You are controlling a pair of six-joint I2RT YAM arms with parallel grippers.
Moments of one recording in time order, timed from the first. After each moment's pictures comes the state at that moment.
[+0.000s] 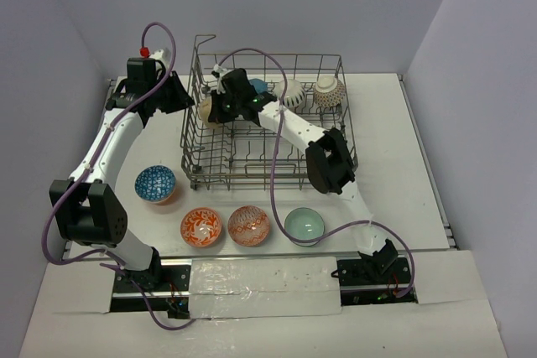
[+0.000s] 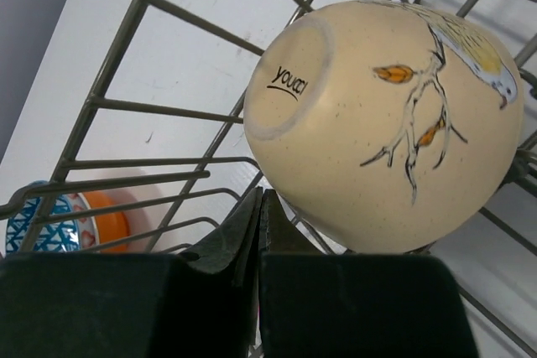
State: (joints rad) left arm -0.11 1.58 1.46 -0.51 0.25 -0.37; right arm 0.69 2.45 2.24 -0.38 -0.27 0.39
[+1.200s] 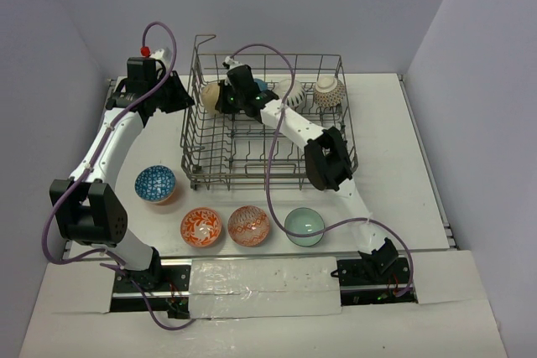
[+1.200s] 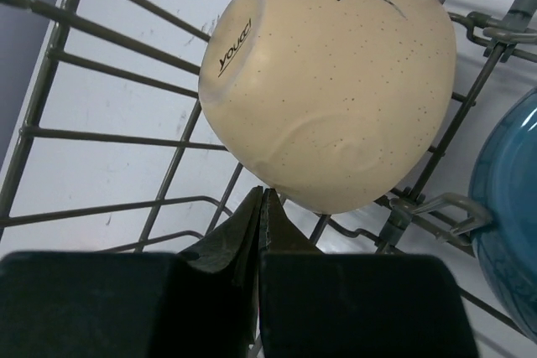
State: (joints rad) left arm -0.11 1.59 1.46 -0.52 0.25 -0.35; right arm 0.66 2.53 2.32 -0.32 -0.11 0.46
